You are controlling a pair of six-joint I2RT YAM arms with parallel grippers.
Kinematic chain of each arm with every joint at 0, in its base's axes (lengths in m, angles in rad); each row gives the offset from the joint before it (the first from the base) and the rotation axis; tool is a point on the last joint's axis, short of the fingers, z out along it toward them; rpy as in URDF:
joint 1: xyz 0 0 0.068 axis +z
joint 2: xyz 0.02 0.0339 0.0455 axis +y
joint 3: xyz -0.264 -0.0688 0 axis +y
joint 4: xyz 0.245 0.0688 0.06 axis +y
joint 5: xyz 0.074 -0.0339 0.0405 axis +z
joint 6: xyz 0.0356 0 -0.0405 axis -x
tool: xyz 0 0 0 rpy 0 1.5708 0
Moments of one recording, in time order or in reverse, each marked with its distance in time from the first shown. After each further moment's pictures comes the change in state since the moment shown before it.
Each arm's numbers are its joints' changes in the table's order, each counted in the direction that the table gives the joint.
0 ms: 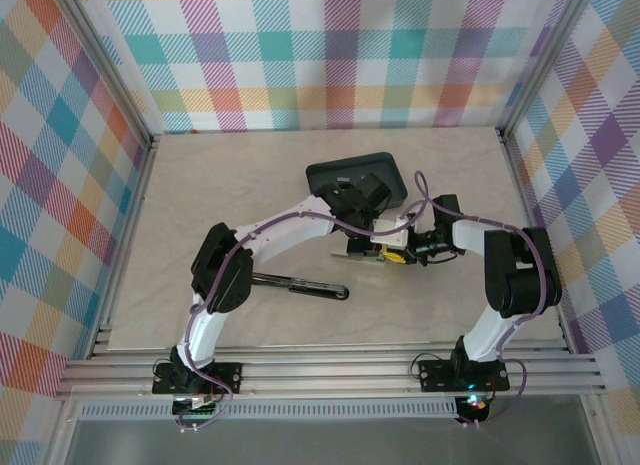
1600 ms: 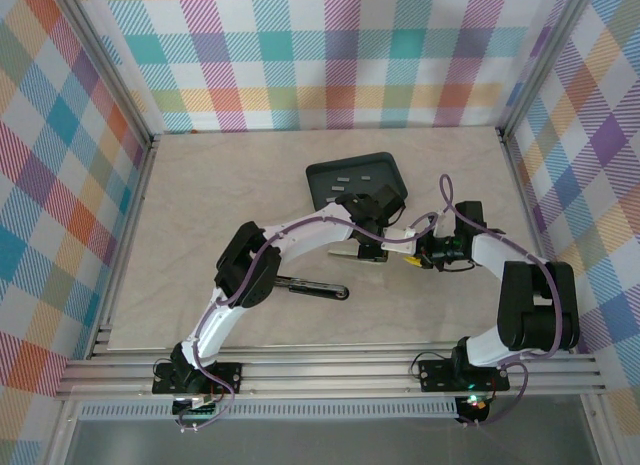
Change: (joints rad) left arm -0.027 0.171 -0.095 -0.021 0.068 0.028; right arm -0.114 -0.232 0.117 0.039 -0.035 -0.018
